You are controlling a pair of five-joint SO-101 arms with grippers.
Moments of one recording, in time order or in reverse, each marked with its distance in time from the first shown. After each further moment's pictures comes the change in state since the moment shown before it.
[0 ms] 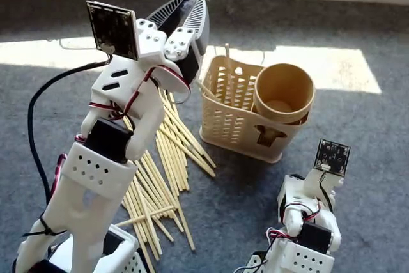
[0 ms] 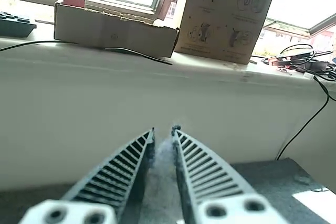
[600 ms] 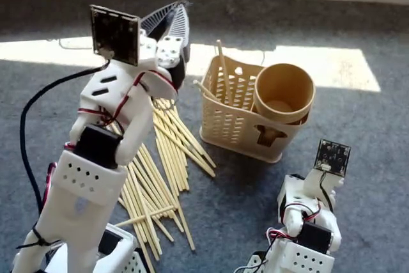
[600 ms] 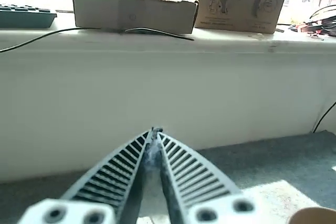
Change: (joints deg) left arm -3.8 -5.8 4.7 5.6 -7.4; right arm 0.0 0.0 0.0 -0.2 0.0
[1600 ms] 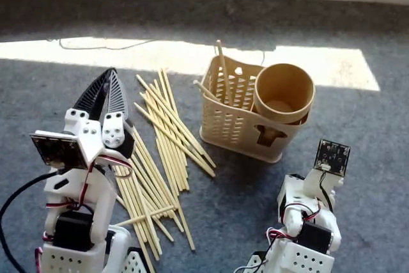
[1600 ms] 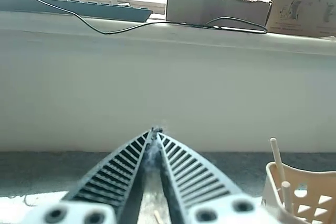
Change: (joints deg) left arm -13.9 -49.5 43.6 0.4 -0.4; right arm 0.0 0.0 0.0 0.0 0.0
